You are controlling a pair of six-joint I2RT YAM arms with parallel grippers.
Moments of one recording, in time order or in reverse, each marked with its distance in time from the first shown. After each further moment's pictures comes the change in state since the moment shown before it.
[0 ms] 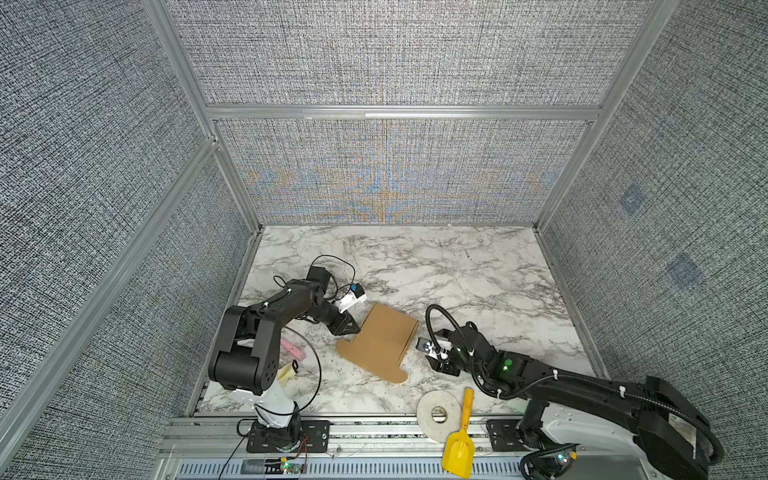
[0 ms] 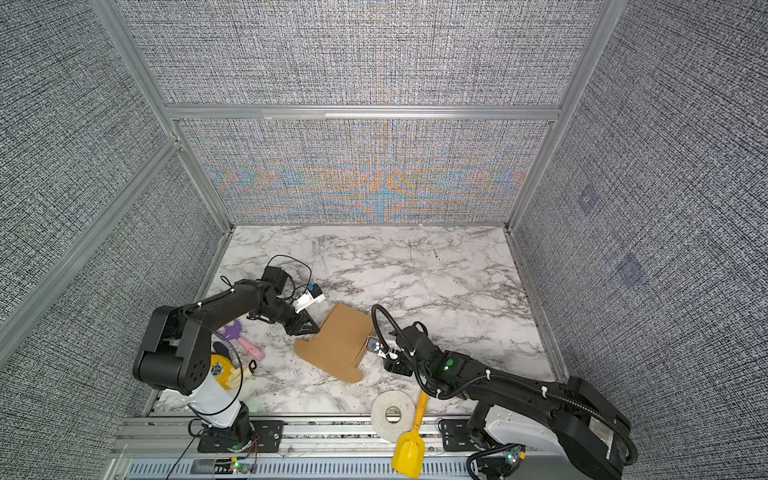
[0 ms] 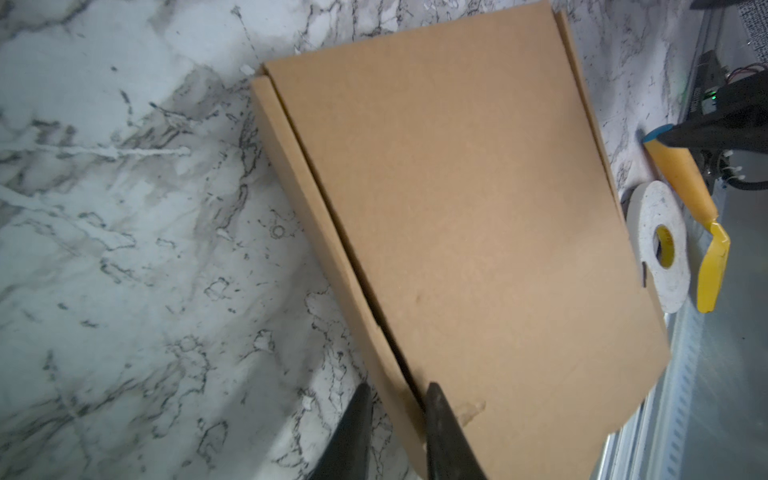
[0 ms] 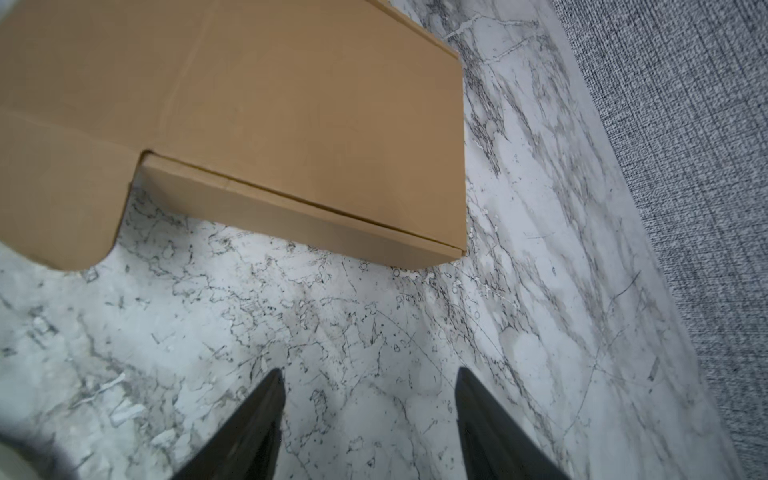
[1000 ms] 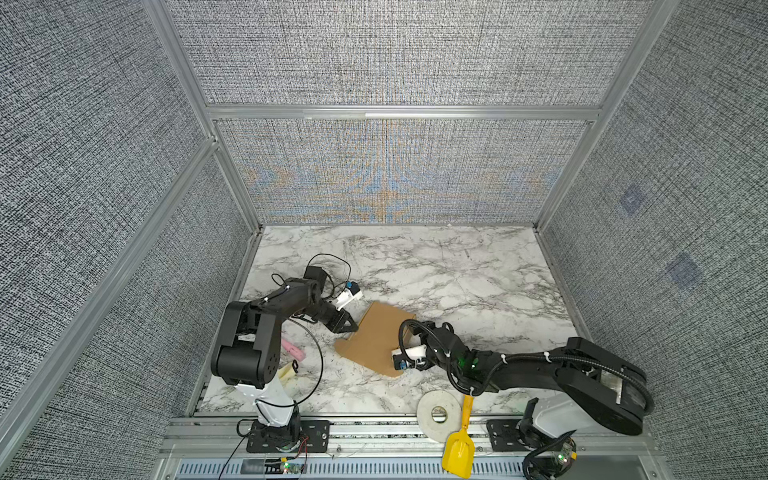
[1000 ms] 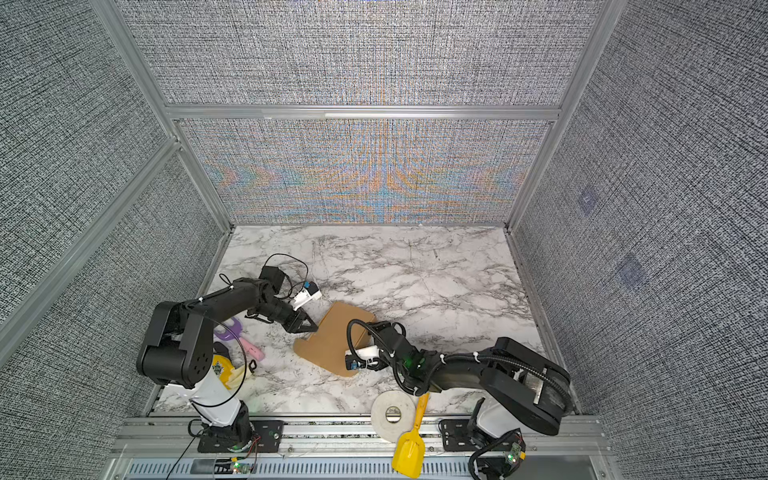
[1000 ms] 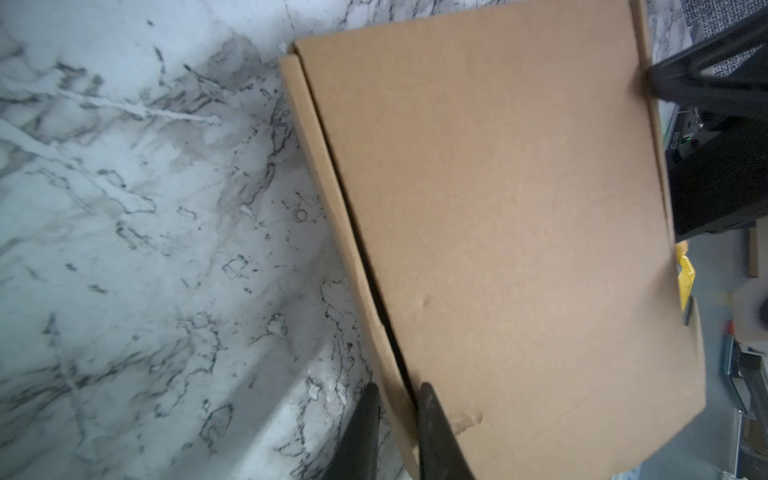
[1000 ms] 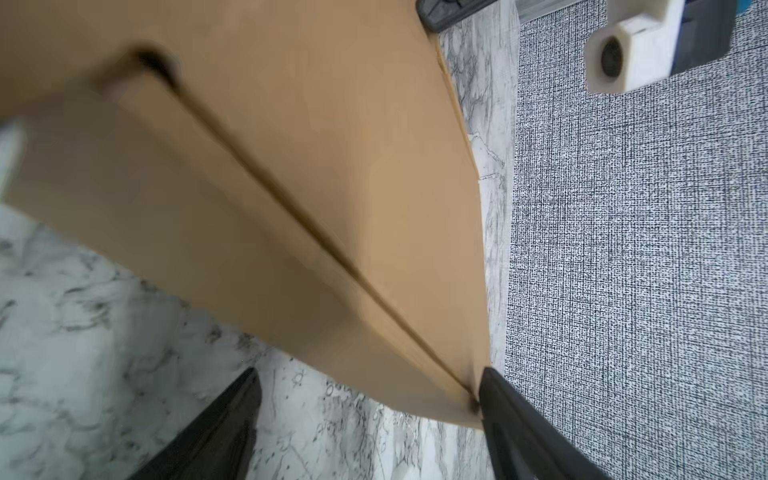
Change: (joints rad) left arm 0.039 0.039 0.020 -0.019 0.028 -0.058; right arm 0.057 0.402 0.043 0.484 0.075 -0.524
